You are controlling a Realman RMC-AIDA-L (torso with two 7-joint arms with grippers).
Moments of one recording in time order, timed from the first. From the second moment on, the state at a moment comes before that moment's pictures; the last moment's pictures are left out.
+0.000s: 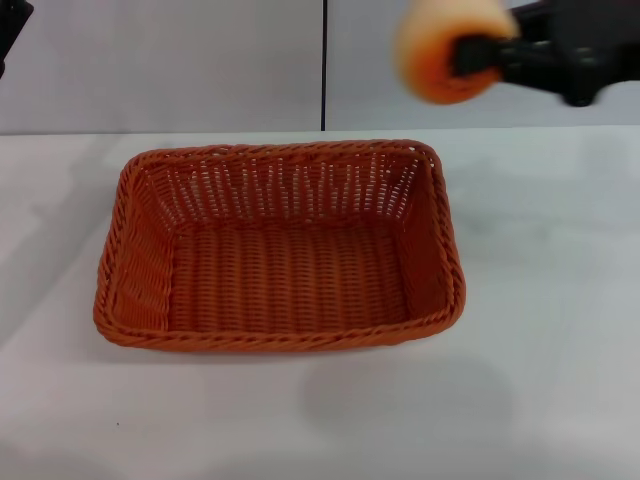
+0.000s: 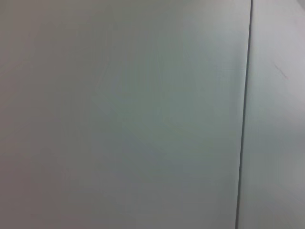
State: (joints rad) left arm -0.41 -2.06 0.50 0.30 1.17 1.73 -0.93; right arm 0.67 2.06 -0.76 -1.08 -1.81 -1.79 1.81
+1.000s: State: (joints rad) left arm -0.41 -2.07 0.51 0.30 1.17 1.73 -0.93; right arm 0.53 2.07 -0.89 -0.95 -1.56 -1.65 1.57
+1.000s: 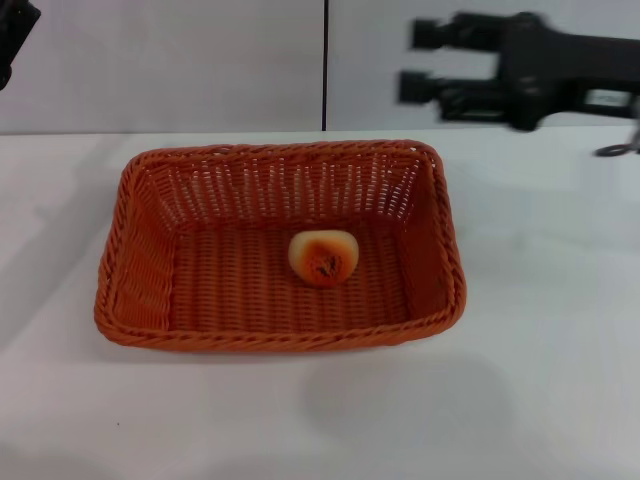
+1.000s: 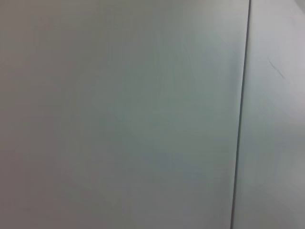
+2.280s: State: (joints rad) left arm -0.34 -2.07 0.49 0.08 0.81 1.78 -0.45; right arm 0.34 2.07 -0.07 -0.26 -1.16 -1.64 0.66
